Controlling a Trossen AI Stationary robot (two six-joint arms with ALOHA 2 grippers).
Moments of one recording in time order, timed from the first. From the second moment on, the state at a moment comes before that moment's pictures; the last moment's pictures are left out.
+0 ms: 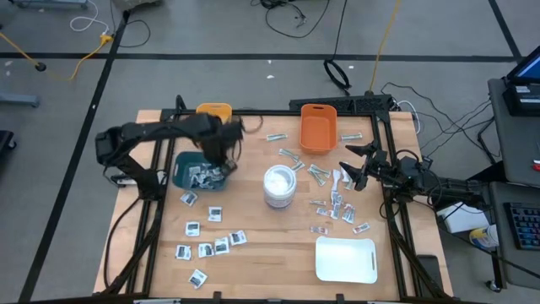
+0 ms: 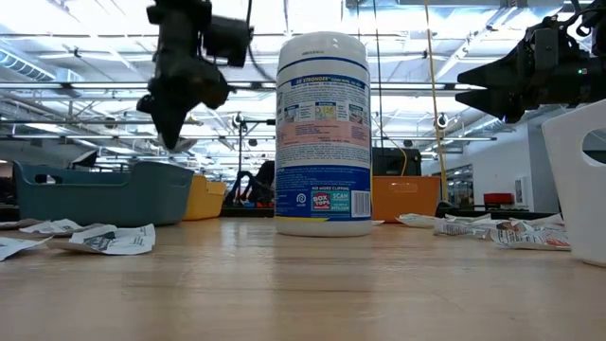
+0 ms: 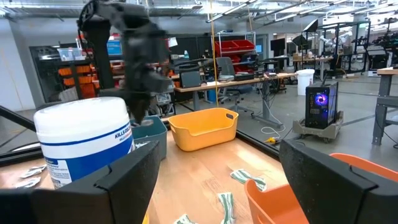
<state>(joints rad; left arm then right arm) 0.37 1.56 1.24 -1.25 0.13 -0.40 -0.13 0.02 0.02 0.13 0.26 0.08</state>
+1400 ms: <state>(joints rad) 0.87 1.82 1.24 -1.03 0.02 -0.16 -0.13 0.02 0.02 0.13 0.26 0.08</state>
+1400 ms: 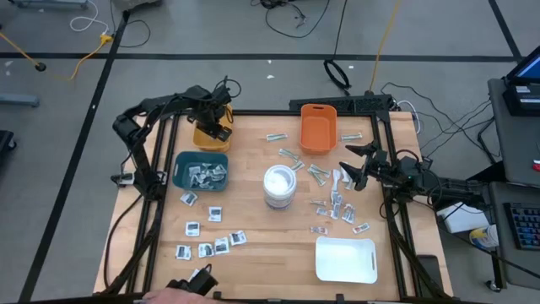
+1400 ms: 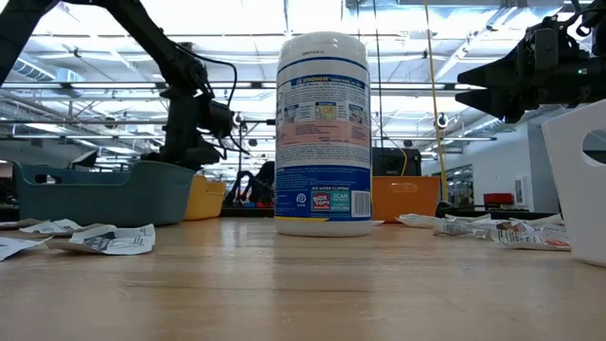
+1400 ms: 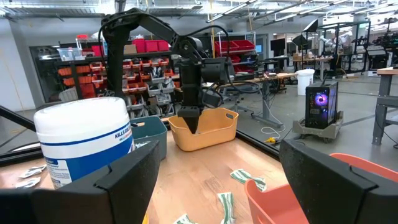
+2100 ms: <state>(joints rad) 0.76 1.57 1.24 -1.15 0.00 -0.71 -0.13 0.02 0.02 0.13 0.26 0.08</state>
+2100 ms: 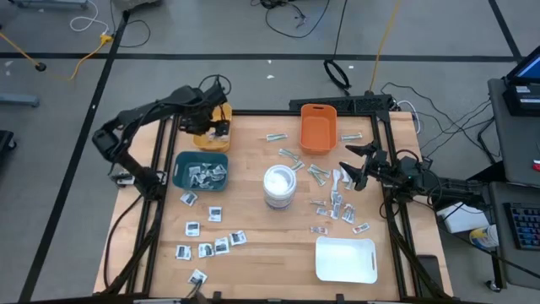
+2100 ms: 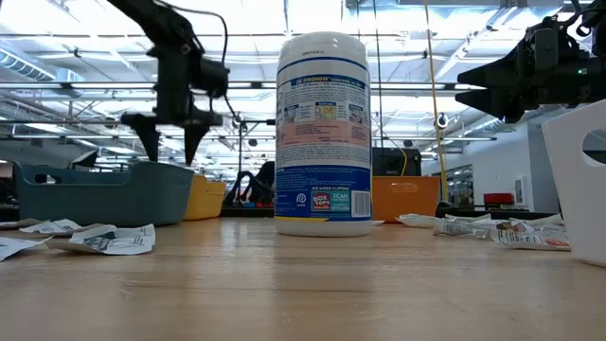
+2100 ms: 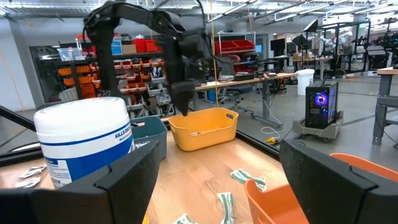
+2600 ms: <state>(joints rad) 0.32 1.32 1.03 -1.30 0.01 -1.21 -0.13 0.02 0.02 0.13 0.26 0.08</state>
